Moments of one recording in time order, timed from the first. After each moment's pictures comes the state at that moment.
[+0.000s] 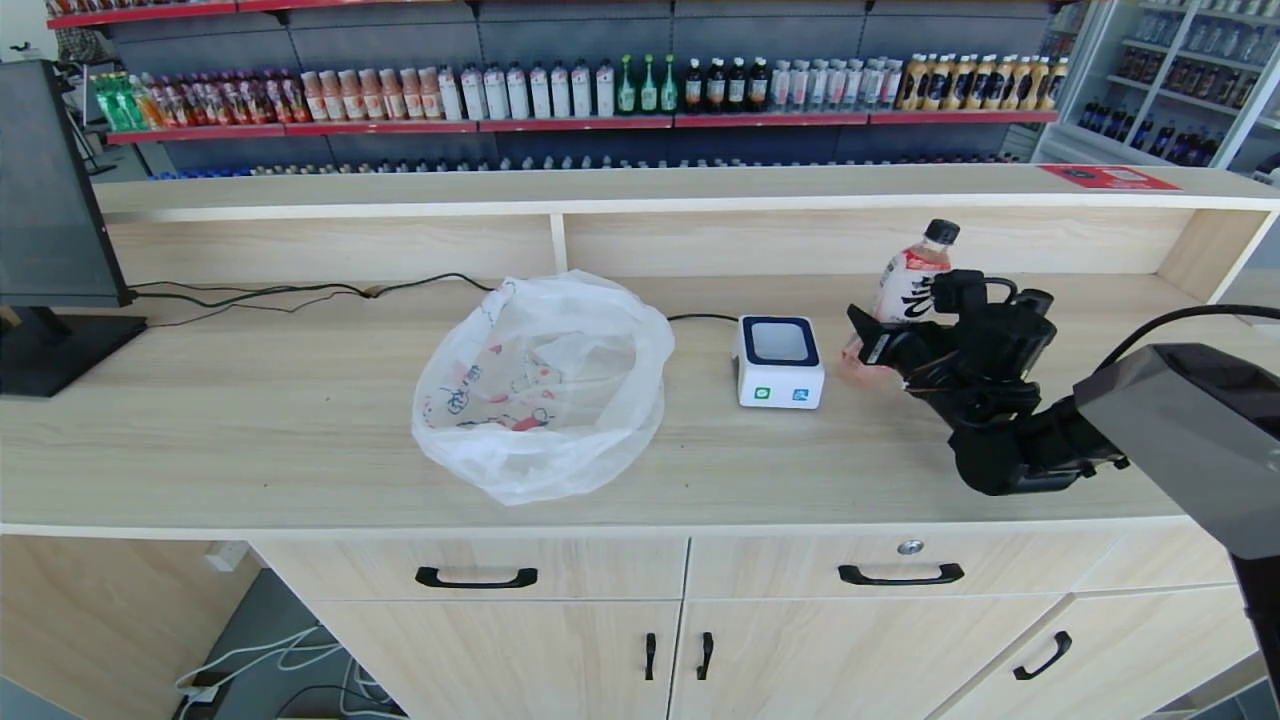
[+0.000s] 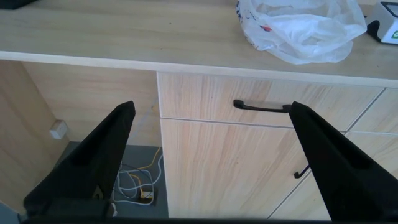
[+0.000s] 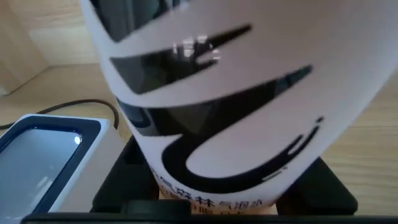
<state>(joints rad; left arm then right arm) 0.00 0.00 0.00 -0.02 0.01 0.00 0.07 2.42 -1.41 -1.19 0.09 0.12</state>
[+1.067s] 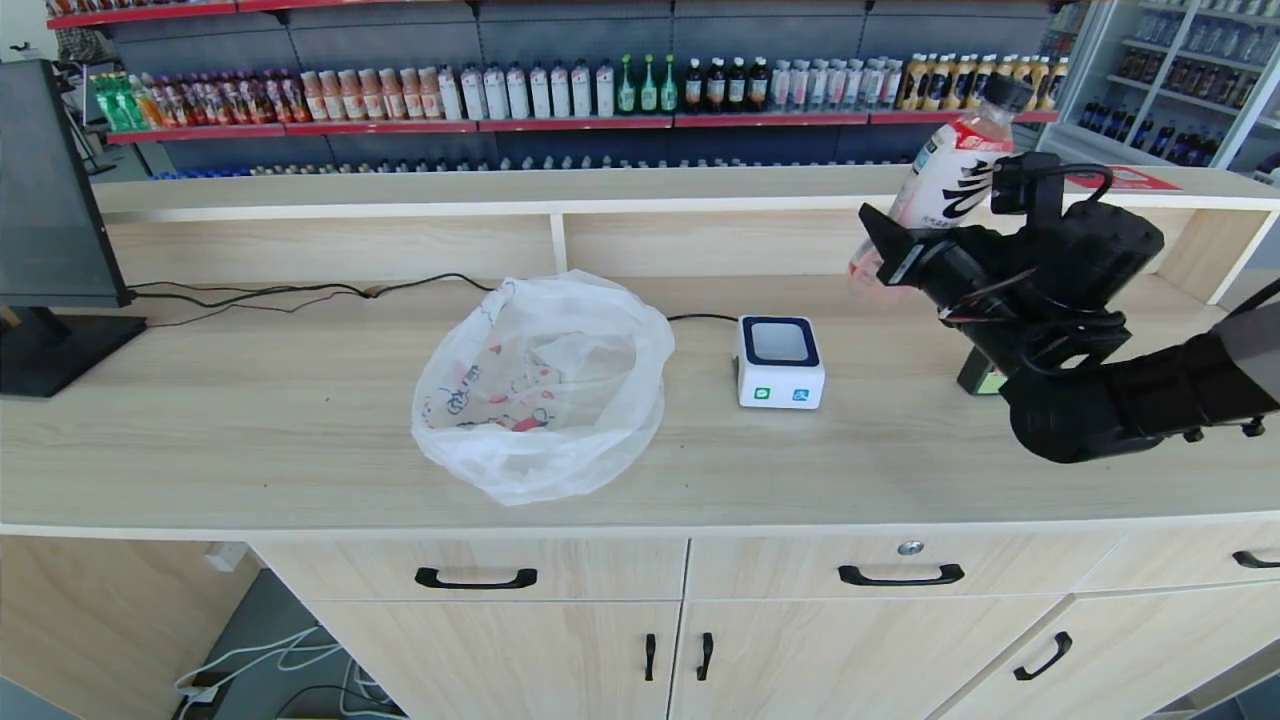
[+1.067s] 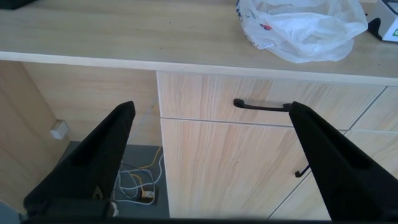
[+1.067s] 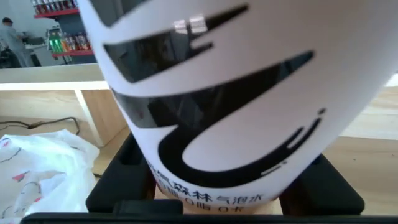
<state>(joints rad) 0.00 0.00 0.00 -0.02 0.01 0.01 0.19 2.06 -1.22 -1.22 0.10 0.10</state>
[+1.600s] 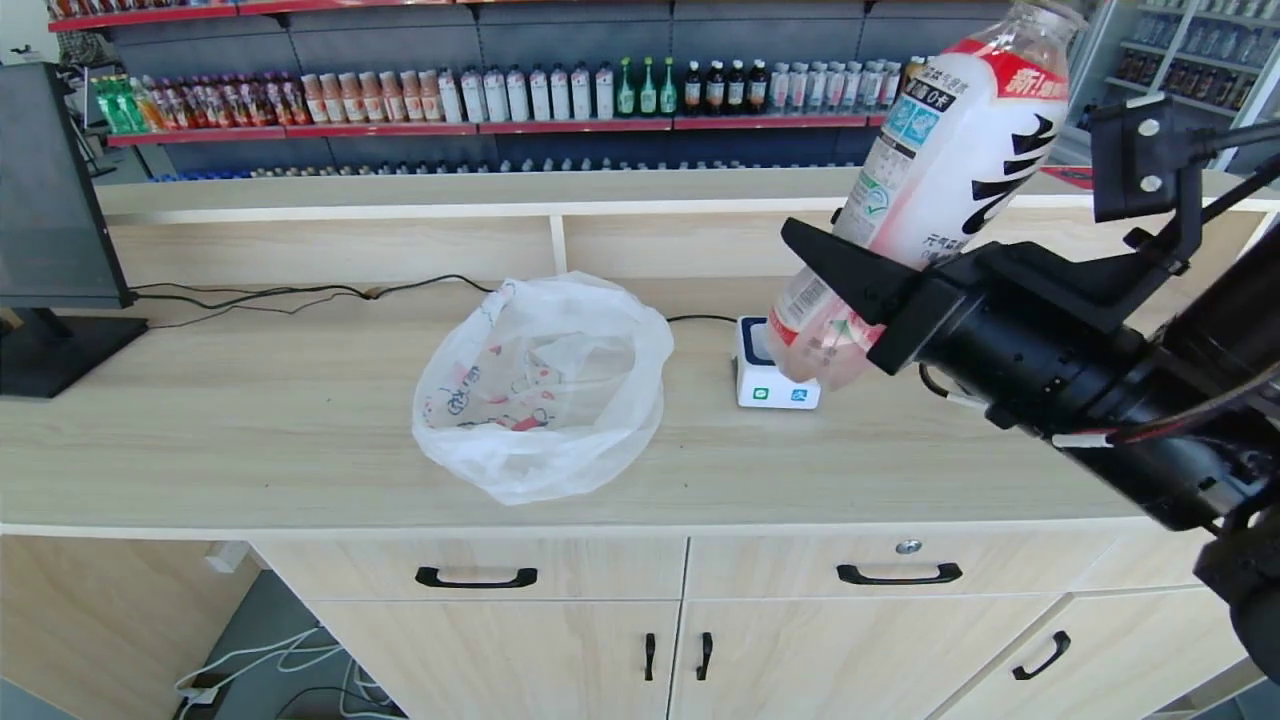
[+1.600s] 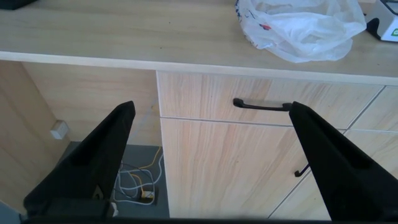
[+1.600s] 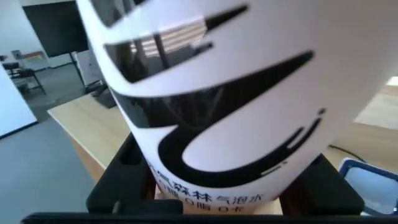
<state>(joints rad) 0.00 0.00 0.00 -0.02 0.01 0.01 0.64 1.59 -0.75 -1.19 0.12 0.11</state>
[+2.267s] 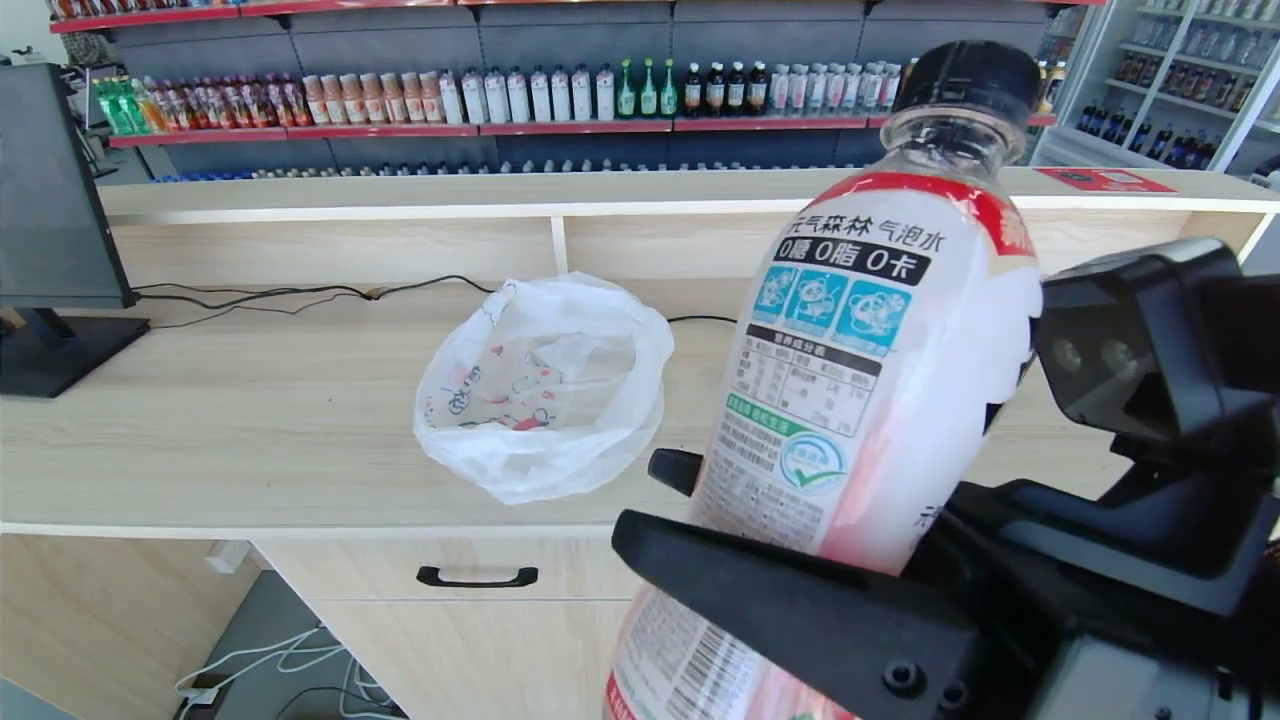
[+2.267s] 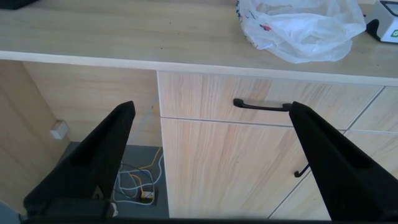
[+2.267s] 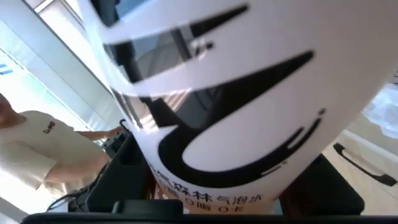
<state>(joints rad) 0.00 0.00 0.00 -0.02 0.01 0.01 1.07 1.49 -0.60 -1.14 0.20 0.50</state>
